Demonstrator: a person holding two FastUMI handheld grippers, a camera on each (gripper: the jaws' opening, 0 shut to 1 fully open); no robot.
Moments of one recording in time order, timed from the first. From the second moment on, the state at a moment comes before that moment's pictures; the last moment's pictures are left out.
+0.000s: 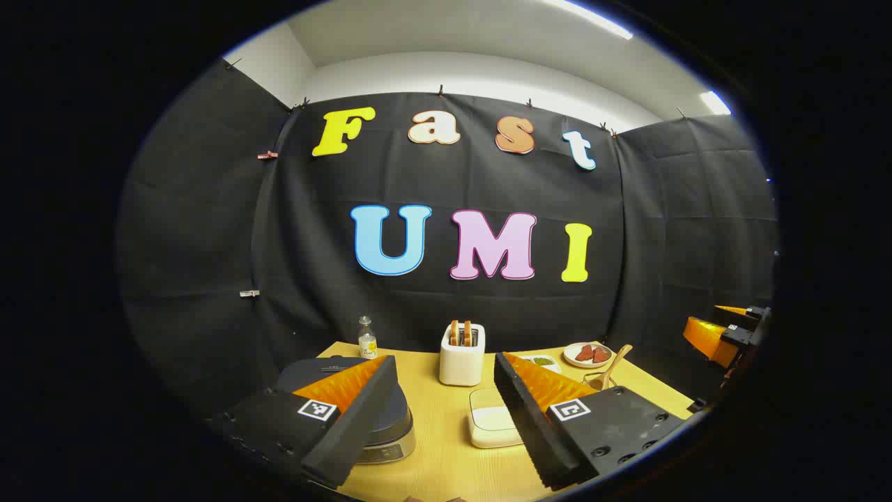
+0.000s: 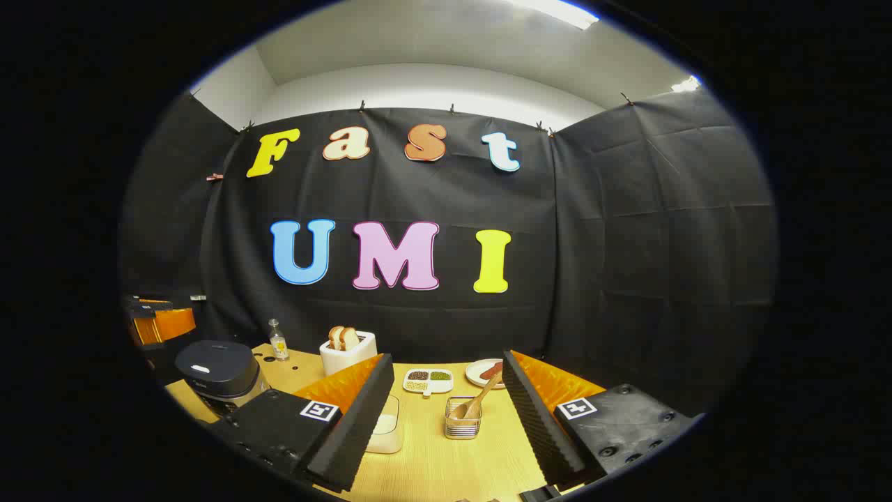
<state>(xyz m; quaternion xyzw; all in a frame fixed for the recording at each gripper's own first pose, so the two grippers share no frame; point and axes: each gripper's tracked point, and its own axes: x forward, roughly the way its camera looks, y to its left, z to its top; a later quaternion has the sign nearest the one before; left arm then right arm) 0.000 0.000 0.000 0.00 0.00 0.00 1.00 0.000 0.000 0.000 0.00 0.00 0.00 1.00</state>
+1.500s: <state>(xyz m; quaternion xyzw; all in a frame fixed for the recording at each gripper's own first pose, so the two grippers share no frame) 0.015 0.042 -0.024 -0.04 0.08 0.00 1.00 -0.019 -0.035 -0.003 0.01 0.01 -0.04 1.00</state>
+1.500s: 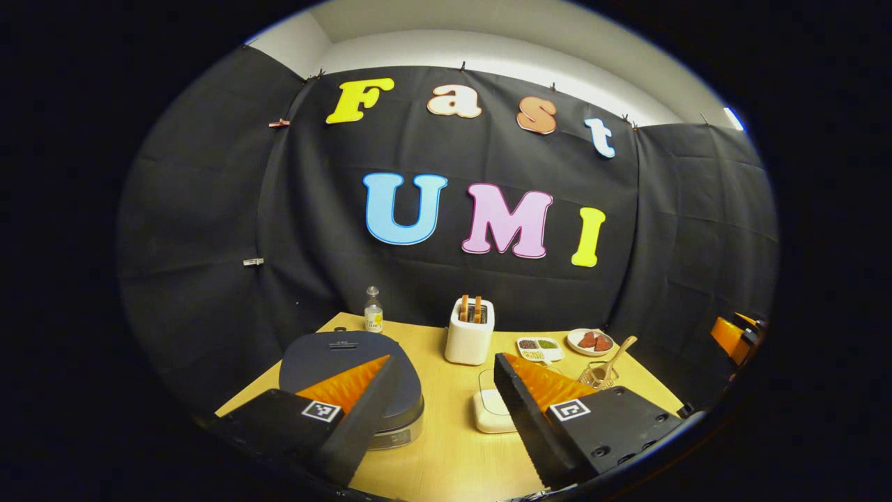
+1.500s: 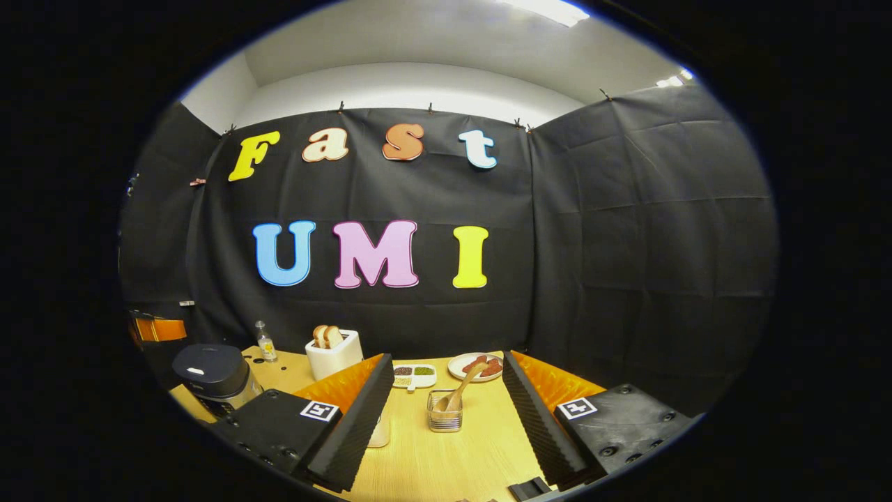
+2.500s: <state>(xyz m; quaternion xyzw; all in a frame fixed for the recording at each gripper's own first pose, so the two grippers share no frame) 0.060 0.129 -0.117 -0.11 0.23 0.03 0.97 -0.015 -0.023 -0.034 0.00 0.05 -0.05 1.00</state>
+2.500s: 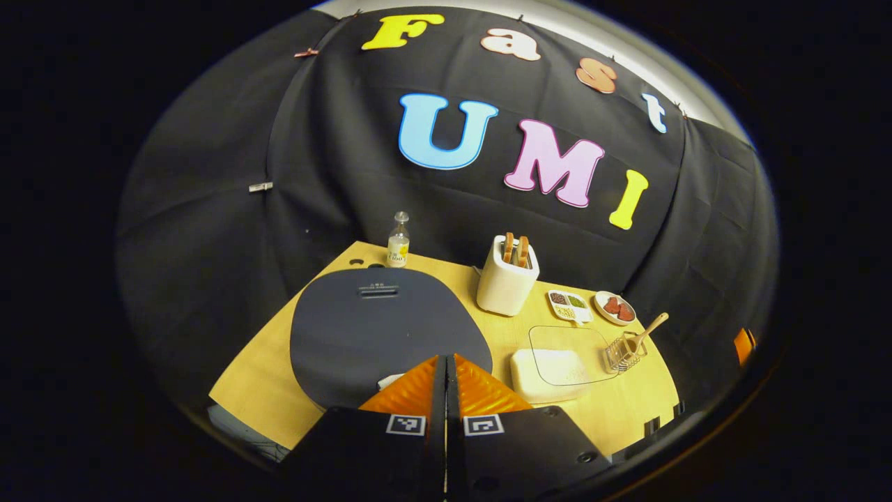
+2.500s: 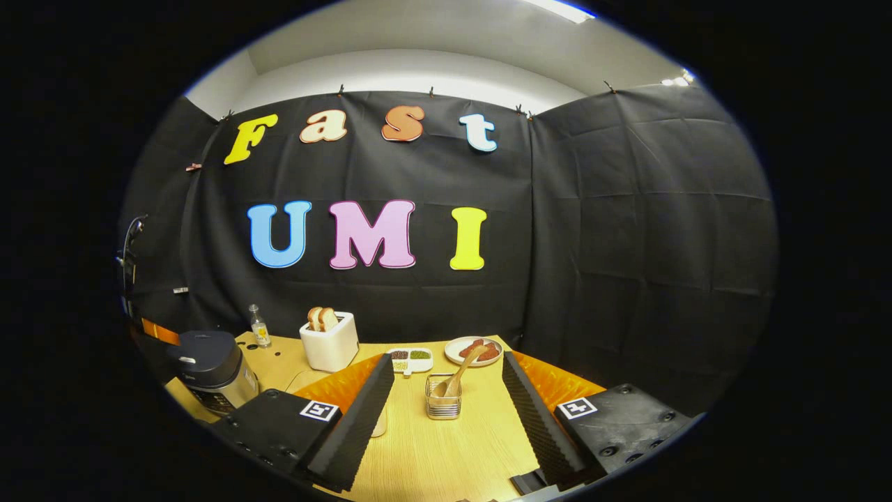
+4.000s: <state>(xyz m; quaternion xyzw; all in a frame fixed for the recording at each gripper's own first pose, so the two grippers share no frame) 0.062 0.154 -0.063 -0.10 0.11 0.14 0.98 0.078 -0.018 -0.067 0.00 0.11 0.02 0.99</state>
